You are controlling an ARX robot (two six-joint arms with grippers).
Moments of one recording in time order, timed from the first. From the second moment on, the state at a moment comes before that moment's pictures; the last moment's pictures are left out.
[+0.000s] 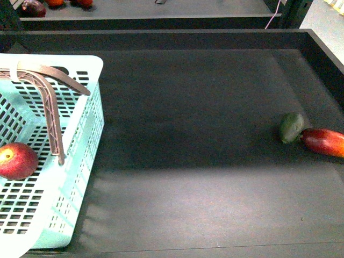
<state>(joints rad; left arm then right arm) 0.00 0.36 0.01 0.36 0.00 -0.01 0.00 0.00 0.02 0.00 0.00 0.00</state>
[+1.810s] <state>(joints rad) 0.00 0.01 0.02 0.00 0.00 -0.01 0.00 0.00 0.02 0.00 0.00 0.00</state>
